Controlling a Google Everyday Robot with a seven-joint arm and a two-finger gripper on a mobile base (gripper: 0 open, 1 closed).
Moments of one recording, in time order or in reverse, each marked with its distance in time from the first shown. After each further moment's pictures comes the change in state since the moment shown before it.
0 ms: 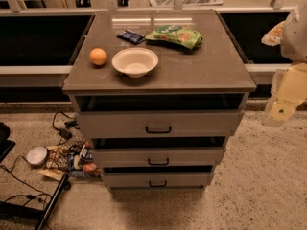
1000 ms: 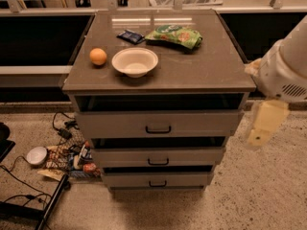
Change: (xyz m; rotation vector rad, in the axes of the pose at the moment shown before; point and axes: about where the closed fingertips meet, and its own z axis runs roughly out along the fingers) arm 0.002 0.018 0.068 -0.032 -0.011 -0.015
